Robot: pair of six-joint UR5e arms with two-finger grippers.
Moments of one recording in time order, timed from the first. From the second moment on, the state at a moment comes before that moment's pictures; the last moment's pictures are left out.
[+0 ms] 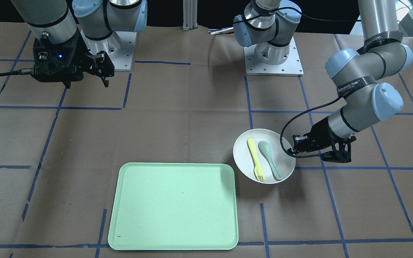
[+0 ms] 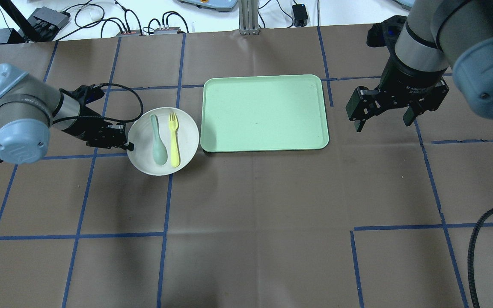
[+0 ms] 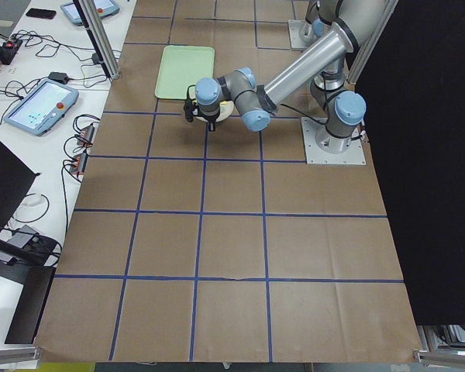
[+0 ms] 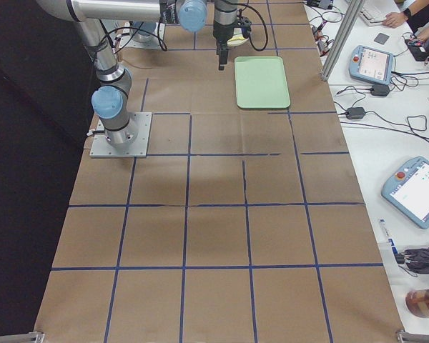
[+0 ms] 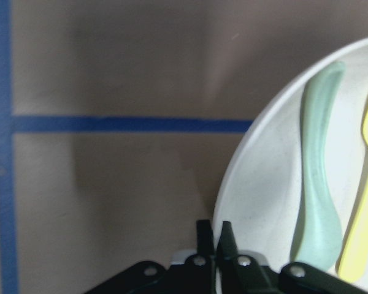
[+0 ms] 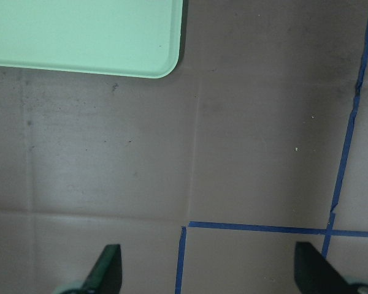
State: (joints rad) left arm -1.25 -1.84 -1.91 -1.09 1.20 0.27; right arm 1.57 -1.63 1.69 -1.56 -1.58 -0.08
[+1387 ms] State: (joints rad) left arm -1.66 -2.32 -1.31 -1.13 1.19 -0.06; right arm 1.57 -1.63 1.69 -1.57 -1.58 -0.08
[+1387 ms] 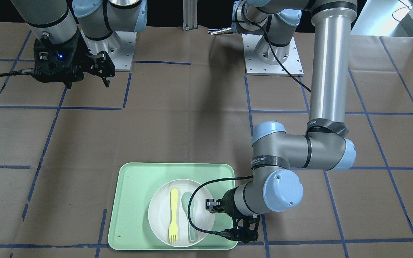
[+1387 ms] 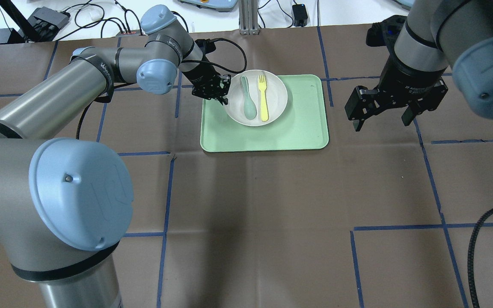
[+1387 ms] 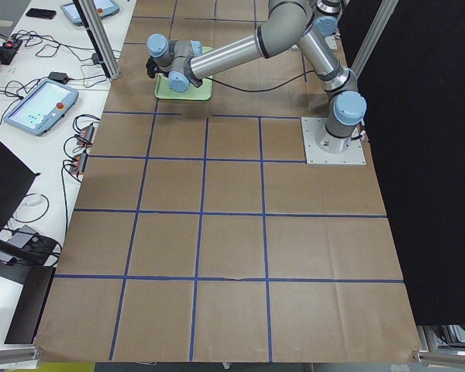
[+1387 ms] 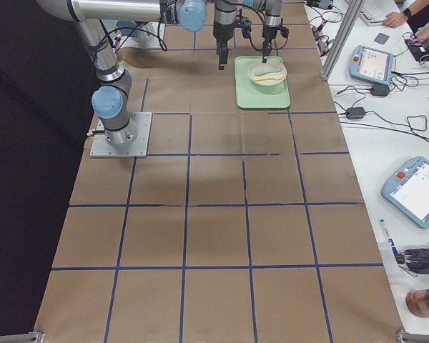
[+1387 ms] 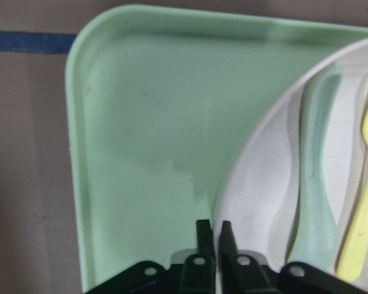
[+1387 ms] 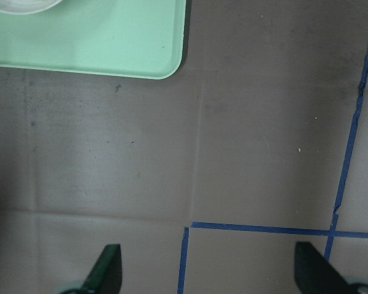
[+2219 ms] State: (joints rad) left arm -1.68 -2.28 -1.38 -1.14 1.20 -0.05; right arm 1.57 -1.63 1.68 -1.57 -1.58 -0.08
